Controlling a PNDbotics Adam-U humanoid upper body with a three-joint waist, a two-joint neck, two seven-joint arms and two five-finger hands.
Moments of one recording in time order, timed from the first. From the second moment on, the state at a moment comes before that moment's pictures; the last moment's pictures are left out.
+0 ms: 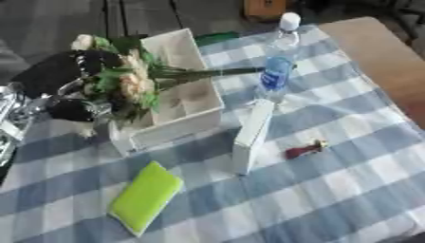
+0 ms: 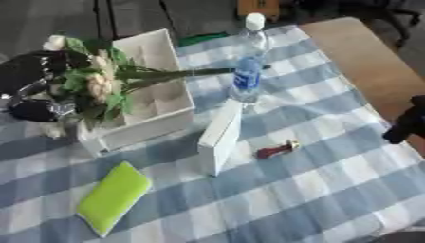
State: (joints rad) left arm -0.49 0.67 -0.02 -1.50 -0.83 -0.41 -0.12; right arm -0.11 -0.31 -0.24 -1.98 -0.31 -0.23 0.57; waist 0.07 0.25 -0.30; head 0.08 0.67
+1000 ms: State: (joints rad) left arm -0.07 0.48 0.16 -1.98 0.22 -0.43 -0.14; right arm -0.09 -0.31 -0.25 -1.98 -0.30 -0.24 0.56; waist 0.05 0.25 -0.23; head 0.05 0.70
